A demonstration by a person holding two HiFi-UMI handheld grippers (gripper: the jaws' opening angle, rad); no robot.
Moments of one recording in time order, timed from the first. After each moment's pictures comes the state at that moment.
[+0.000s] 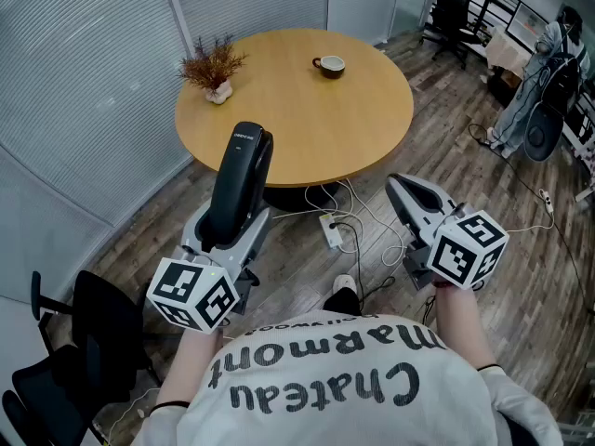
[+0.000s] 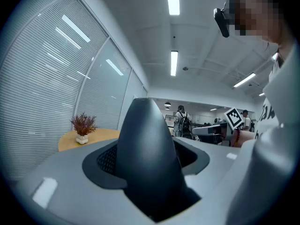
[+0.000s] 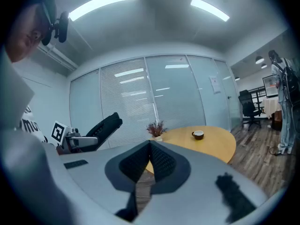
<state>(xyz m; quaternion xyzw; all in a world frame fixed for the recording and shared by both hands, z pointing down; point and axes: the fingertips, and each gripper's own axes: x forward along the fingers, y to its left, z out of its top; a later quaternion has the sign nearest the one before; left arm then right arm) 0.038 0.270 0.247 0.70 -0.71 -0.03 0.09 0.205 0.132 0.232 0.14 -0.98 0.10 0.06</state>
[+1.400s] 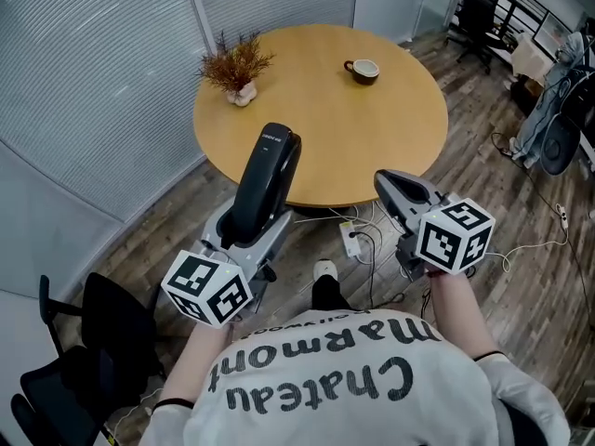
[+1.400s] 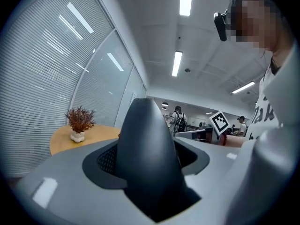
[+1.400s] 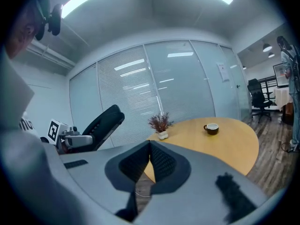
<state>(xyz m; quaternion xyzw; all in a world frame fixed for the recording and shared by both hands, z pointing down) -0.031 0.222 0.271 0.72 -0.68 -0.05 0.12 0.079 0.091 0.273 0.10 -0.98 0.13 0.10</state>
